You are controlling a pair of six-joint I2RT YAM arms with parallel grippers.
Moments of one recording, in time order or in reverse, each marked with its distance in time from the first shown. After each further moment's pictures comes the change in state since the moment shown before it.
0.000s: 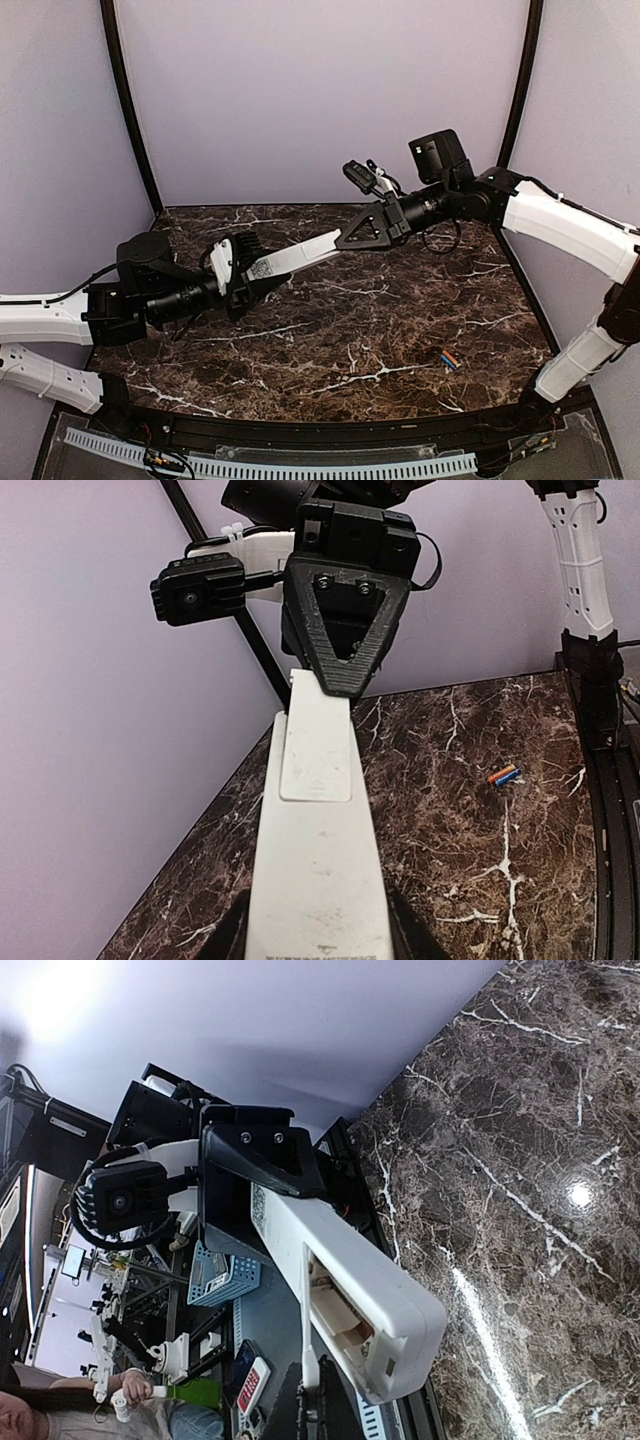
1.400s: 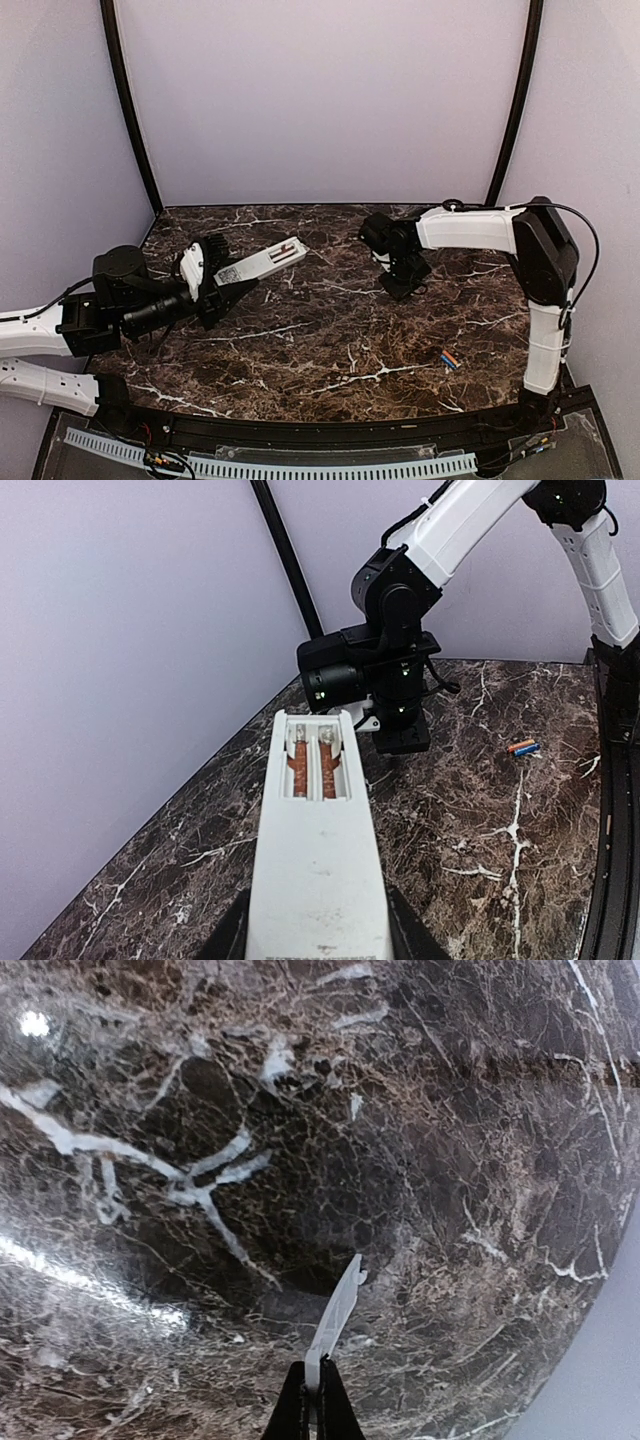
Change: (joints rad) left arm 0.001 -0.196 -0.085 -0.175 -0.158 -0.130; right arm -0.036 0.478 0.041 -0.425 1.340 -0.319
